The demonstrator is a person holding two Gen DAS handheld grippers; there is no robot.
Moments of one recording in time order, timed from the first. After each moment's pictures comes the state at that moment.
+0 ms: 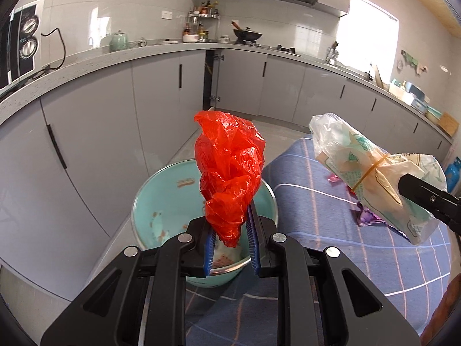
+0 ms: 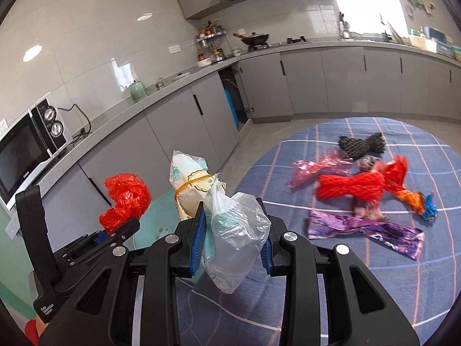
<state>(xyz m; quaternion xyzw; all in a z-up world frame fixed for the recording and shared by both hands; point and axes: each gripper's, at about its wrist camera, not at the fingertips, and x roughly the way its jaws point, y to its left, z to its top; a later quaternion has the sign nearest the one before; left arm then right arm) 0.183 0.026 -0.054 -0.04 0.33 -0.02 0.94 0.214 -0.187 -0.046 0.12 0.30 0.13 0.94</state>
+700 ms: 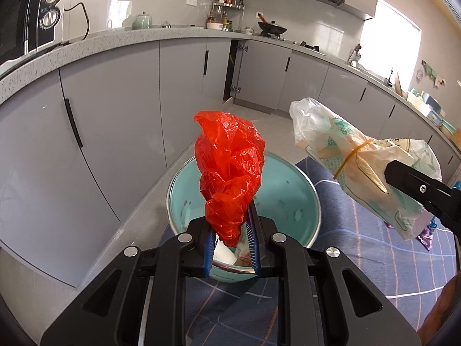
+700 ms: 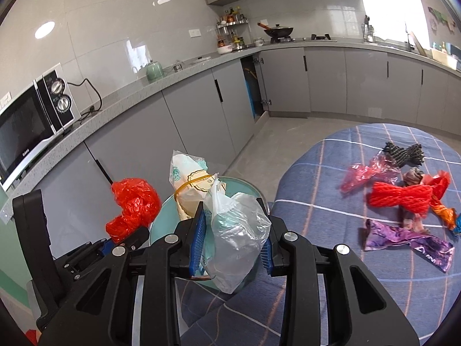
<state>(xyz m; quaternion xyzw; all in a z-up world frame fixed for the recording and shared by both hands) 0.194 0.072 -0.076 -0.07 0.35 0.01 0.93 0.245 -0.103 -0.055 0.08 0.32 0.16 0.93</state>
